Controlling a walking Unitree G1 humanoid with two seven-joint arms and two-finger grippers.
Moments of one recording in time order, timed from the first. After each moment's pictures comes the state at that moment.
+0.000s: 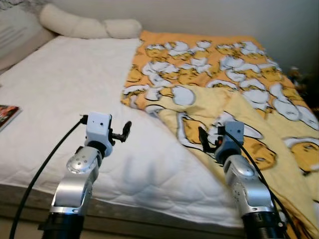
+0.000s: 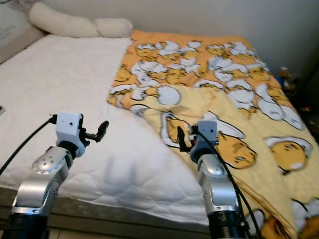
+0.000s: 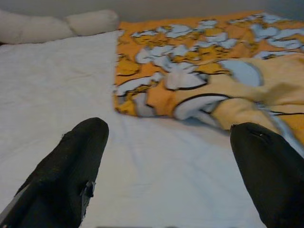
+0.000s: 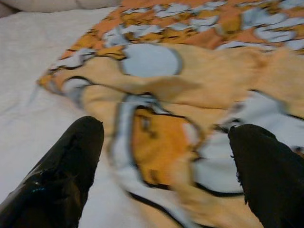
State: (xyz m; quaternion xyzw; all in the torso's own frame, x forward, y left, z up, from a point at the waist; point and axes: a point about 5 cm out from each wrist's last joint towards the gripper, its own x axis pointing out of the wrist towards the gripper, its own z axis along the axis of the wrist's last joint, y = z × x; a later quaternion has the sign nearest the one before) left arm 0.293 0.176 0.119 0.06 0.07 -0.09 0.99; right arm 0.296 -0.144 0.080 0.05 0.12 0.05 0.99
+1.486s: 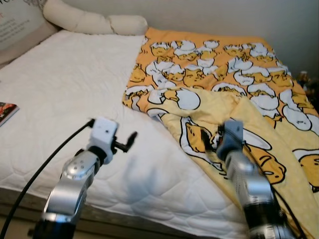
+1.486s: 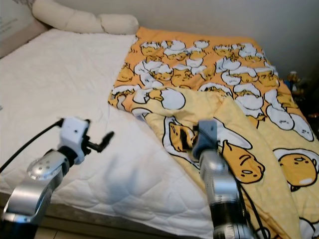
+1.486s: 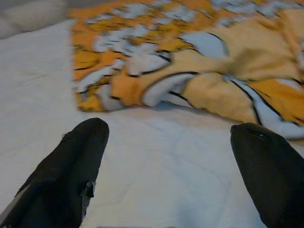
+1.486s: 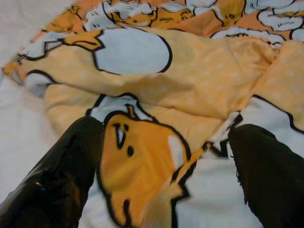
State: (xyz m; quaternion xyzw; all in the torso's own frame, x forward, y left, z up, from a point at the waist) left arm 0.282 0.166 0.118 0.13 0.10 -0.22 0.96; right arm 0.322 -0.163 0.081 0.03 0.16 0.02 0.99
